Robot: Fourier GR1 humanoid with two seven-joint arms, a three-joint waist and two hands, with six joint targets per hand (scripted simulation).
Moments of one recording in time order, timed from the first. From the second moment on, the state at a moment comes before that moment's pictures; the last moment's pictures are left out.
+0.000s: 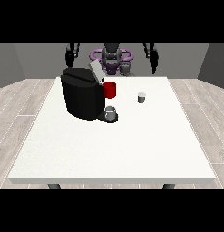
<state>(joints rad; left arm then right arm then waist) -0.01 0.10 -0.01 -1.54 -0.01 -0.02 0.02 0.01 -0.11 0.00 -1.58 0.00 0.01 0.01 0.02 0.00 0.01</state>
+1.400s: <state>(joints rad) -0.26 0.26 0.11 -1.29 -0.10 -0.10 -0.05 -0.06 -0.02 -0.03 -1.56 -0.02 -0.09 -0.10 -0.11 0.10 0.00</state>
